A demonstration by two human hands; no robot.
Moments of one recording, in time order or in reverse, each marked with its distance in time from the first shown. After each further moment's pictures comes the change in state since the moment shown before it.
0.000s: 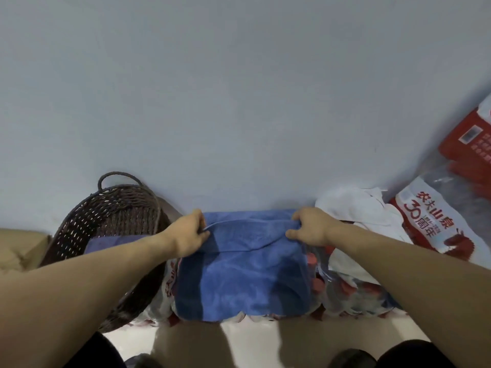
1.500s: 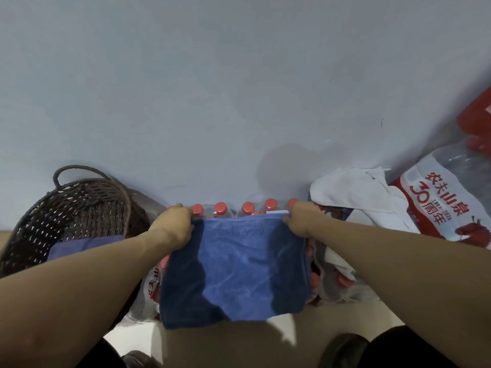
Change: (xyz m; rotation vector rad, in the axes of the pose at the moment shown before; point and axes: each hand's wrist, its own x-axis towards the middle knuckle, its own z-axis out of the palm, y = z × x) left_hand 0.062 -0.006 0.034 0.322 -0.062 -0.101; right_hand 0.075 0.047 0.055 0.028 -0.021 0.271
